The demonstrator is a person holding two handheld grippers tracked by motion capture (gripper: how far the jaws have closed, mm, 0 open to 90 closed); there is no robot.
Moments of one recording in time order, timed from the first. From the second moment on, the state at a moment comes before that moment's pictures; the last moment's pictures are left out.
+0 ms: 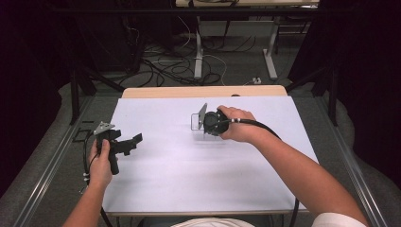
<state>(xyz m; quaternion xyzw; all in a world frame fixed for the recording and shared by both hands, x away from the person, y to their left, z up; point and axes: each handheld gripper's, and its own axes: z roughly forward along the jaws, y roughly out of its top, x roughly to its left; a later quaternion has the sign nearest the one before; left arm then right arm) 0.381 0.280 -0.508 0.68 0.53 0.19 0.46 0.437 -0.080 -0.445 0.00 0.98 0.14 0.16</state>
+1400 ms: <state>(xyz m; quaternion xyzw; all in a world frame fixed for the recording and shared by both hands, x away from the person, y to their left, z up) 0.381 0.280 -0.509 0.69 0.53 0.19 0.46 0.441 -0.071 -0.460 0.03 0.98 0.16 0.11</state>
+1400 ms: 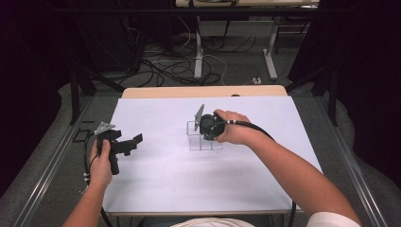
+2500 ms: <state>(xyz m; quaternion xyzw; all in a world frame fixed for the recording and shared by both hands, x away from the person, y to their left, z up) 0.380 0.278 -0.506 0.69 0.53 0.18 0.46 0.415 -0.147 -0.438 0.28 0.85 0.39 0.21</state>
